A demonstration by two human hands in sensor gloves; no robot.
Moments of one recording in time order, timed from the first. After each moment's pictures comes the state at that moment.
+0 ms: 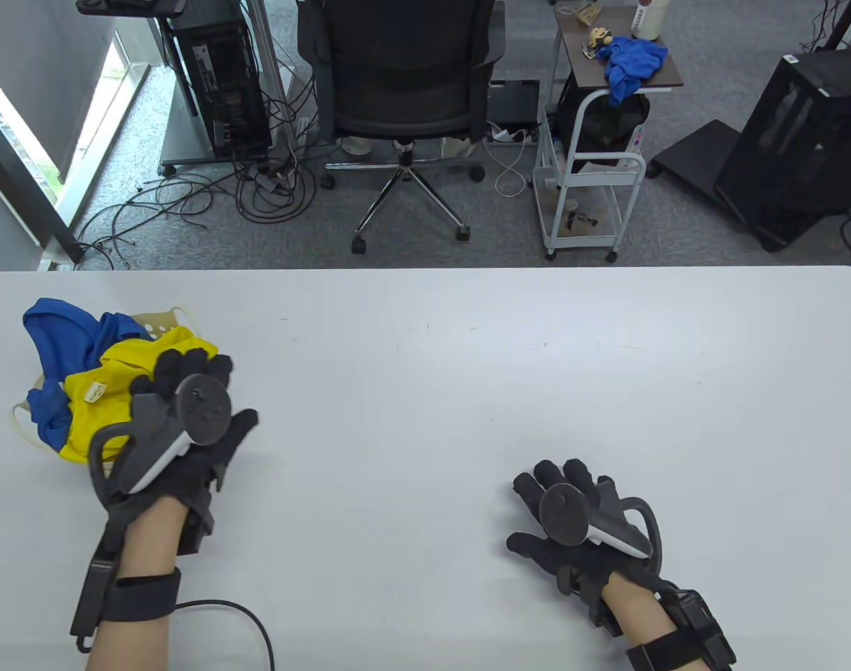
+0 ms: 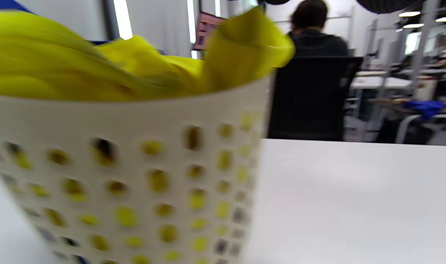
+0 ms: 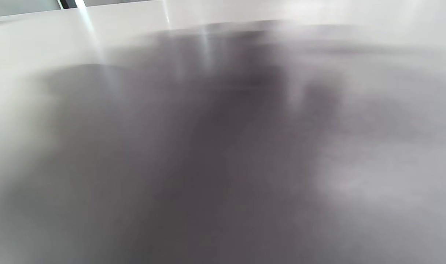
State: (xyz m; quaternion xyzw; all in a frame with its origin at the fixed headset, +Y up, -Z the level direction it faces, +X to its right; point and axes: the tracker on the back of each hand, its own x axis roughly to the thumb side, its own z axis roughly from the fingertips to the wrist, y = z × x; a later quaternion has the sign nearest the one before) left_hand -0.329 -0.574 -0.331 -0.02 0.15 -0.04 0.99; right_hand 0.173 -0.752 -0.292 0.12 0.13 0.98 0.06
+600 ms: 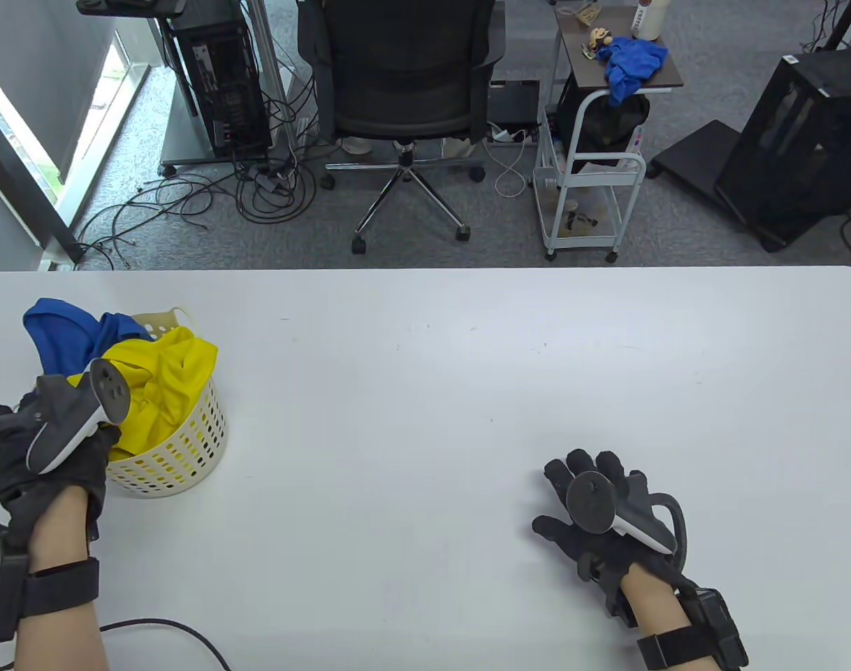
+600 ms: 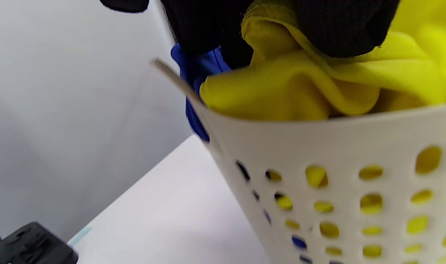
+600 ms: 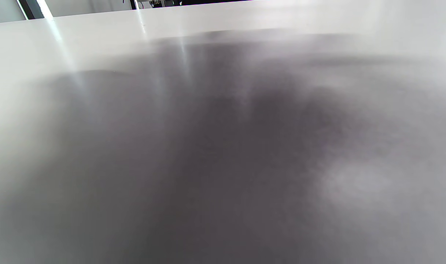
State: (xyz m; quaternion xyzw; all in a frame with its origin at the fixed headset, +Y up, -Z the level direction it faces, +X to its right) left_hand -0.380 -0.556 -0.323 -0.04 0.24 -0.16 0.96; right_hand 0.198 -0.753 -0.300 0.07 0.12 0.99 0.07
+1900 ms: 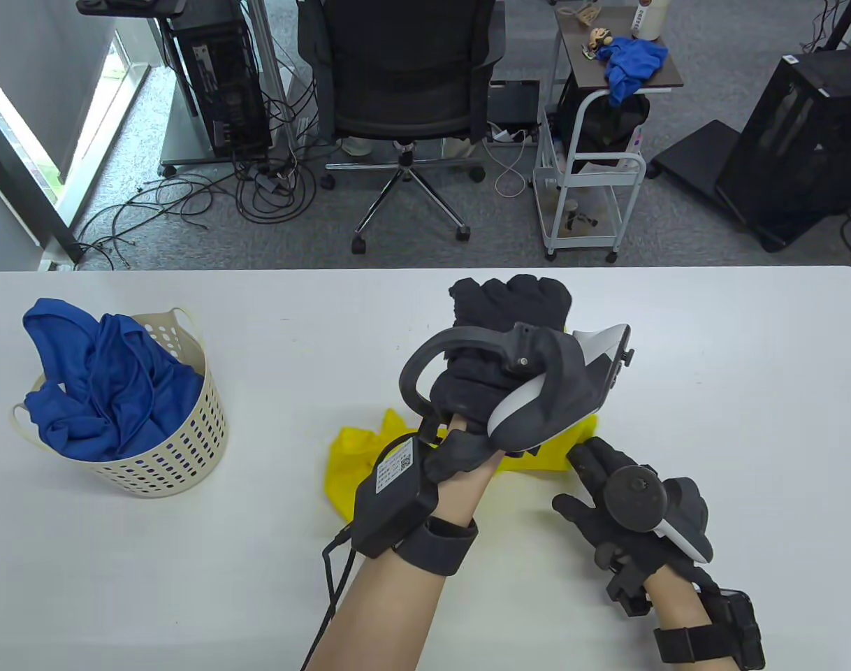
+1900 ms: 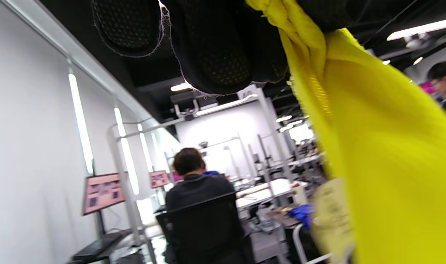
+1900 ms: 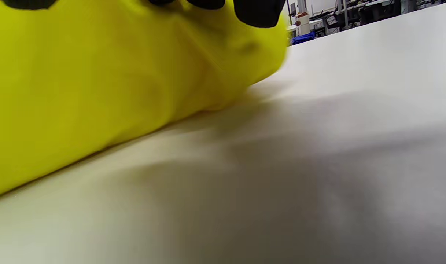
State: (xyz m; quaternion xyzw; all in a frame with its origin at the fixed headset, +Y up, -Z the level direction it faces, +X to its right) left_hand 0.030 -0.426 -0.304 0.24 -0.05 -0.16 0.96; right_hand 0.229 -0.725 -0.294 0.04 0.00 0.98 0.18
